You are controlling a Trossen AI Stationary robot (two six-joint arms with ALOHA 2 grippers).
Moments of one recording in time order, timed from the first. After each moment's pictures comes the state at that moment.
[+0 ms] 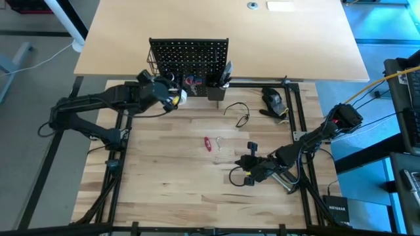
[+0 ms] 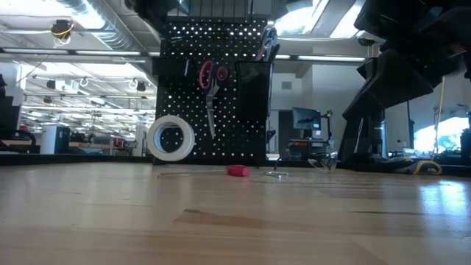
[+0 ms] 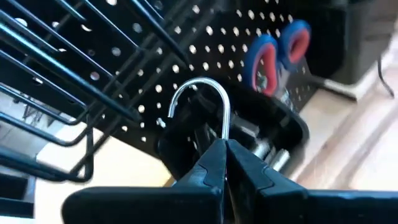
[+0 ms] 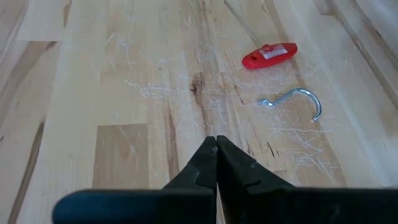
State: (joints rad) left arm 0.17 1.23 1.32 -0.90 -0.86 -0.07; right arm 0.54 1.46 0.70 -0.11 0.53 0.41
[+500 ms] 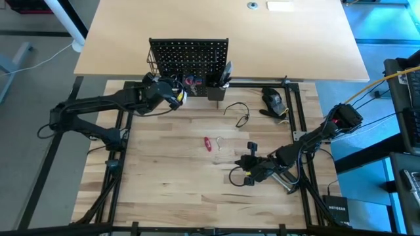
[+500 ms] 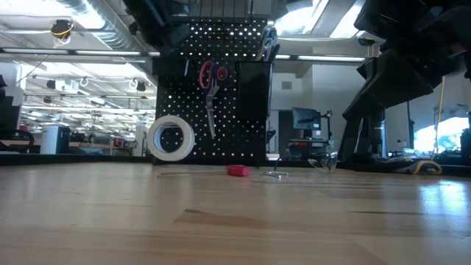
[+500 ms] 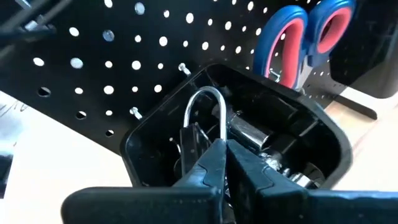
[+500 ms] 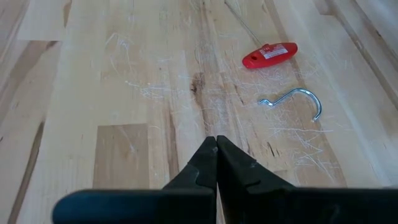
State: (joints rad) left arm 0.27 1.23 1.11 -0.60 -0.82 -0.07; right arm 0.54 1.46 0.70 -0.11 0.53 0.41
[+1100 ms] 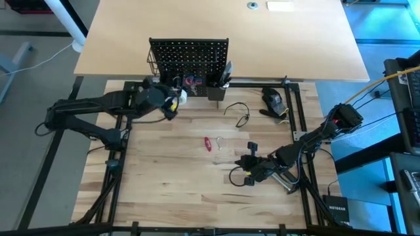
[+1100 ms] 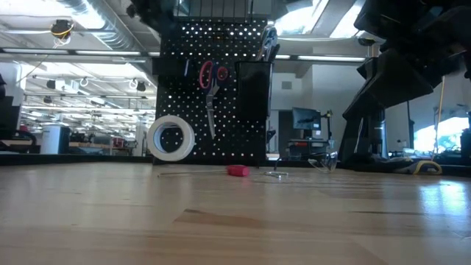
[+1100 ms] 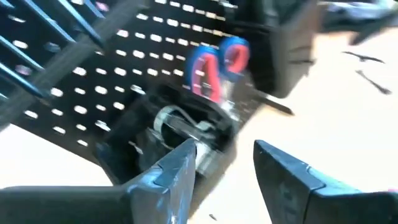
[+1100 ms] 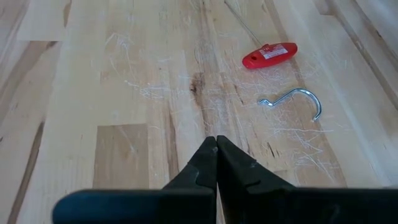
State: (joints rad) left arm 0.12 1.16 1.20 -0.74 -0.74 -0.11; right arm 0.54 1.46 0.70 -0.11 0.53 0.41
